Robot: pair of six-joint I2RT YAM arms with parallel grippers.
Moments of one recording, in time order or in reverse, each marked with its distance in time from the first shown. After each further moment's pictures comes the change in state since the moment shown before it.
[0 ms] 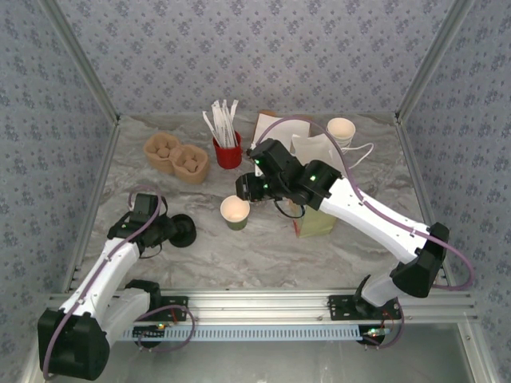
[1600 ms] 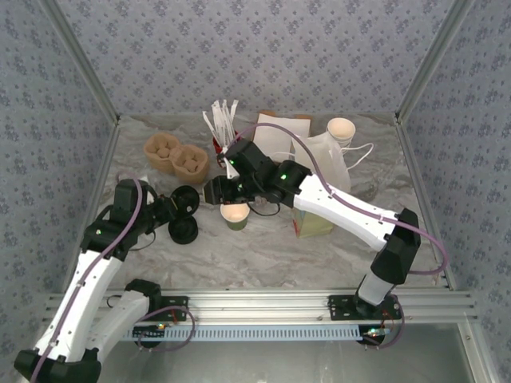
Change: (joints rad) left arm -0.107 -0.150 0.331 -0.182 0.091 0.011; right arm 0.054 0.172 0.084 0.165 -0.227 0.105
